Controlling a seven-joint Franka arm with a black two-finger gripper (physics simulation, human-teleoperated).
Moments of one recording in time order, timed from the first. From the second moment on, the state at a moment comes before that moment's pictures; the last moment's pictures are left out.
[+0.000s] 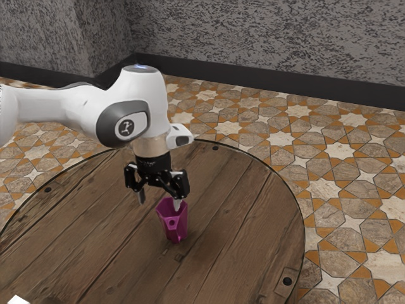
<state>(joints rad) 0.12 -0.08 -0.39 -2.16 -0.08 1.98 -0.41</state>
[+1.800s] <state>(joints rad) 0.08 0.12 -0.26 -2.34 -0.06 2.56 -0.58</state>
